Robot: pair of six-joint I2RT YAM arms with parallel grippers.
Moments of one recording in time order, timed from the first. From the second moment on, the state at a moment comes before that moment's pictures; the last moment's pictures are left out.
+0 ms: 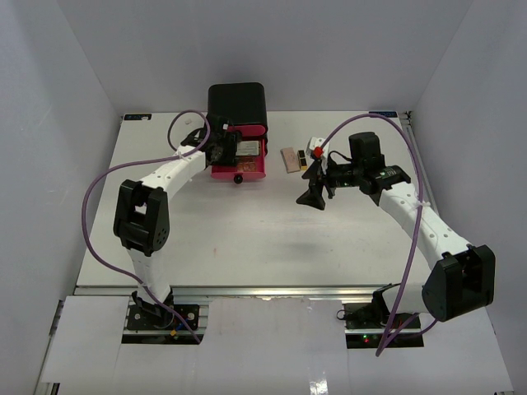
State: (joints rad) left arm -0.37 1.90 1.54 -0.45 -0.14 -1.75; right arm 0.36 1.33 1.11 -0.45 -0.88 -0.54
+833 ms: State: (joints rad) left arm -0.37 1.88 1.50 -0.42 -0.13 -1.64; right arm 0.35 1.32 1.10 -0.45 -0.90 -0.56
